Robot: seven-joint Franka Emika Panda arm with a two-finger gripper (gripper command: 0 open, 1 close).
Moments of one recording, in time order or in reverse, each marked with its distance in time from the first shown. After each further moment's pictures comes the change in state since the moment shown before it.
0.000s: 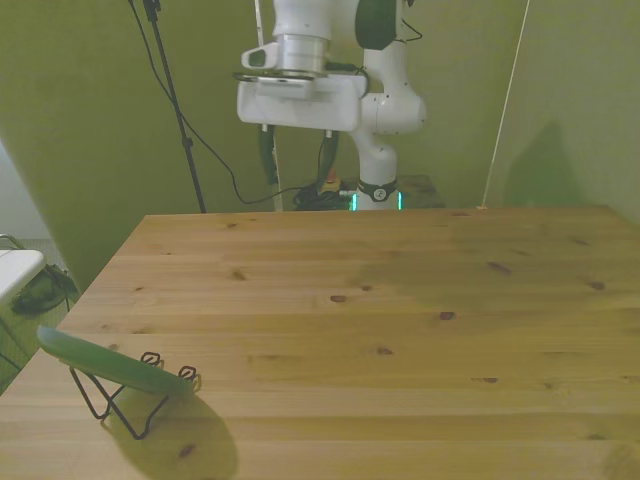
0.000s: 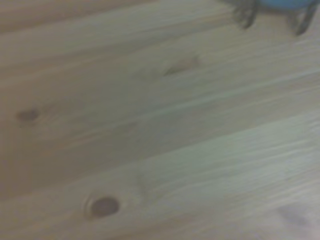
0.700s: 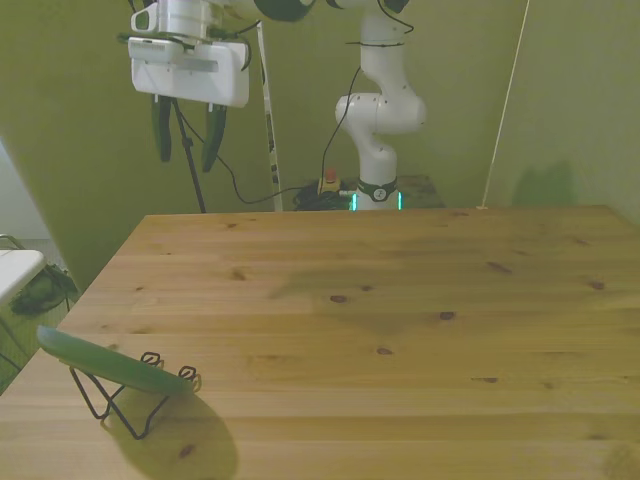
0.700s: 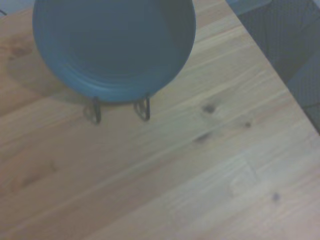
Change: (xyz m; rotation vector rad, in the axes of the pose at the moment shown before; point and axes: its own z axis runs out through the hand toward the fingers) arm 0.144 0.028 -0.004 0.009 0.104 0.150
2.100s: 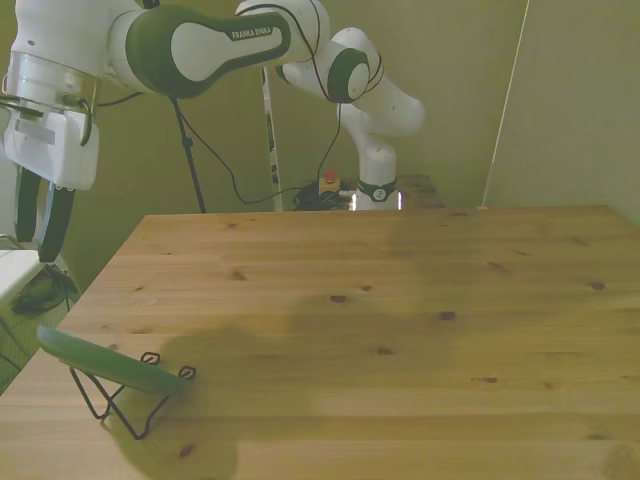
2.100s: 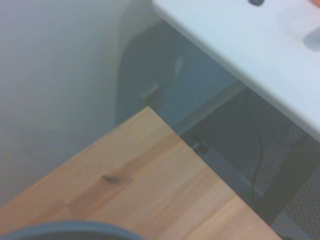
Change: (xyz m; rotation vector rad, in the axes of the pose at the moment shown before) arm 0.129 -0.089 0.102 0.165 0.119 0.195
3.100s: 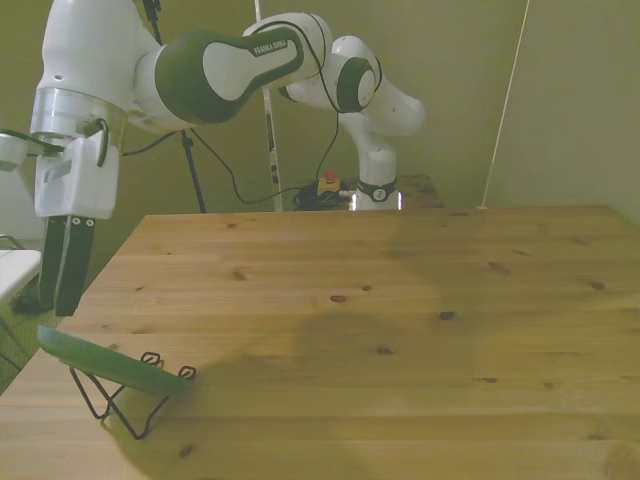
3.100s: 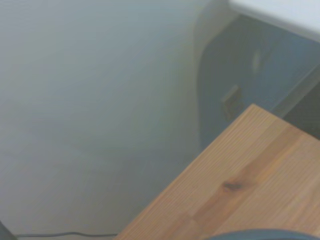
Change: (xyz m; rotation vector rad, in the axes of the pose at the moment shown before) arm -0.062 -0.041 0.037 0.180 -0.133 0.170
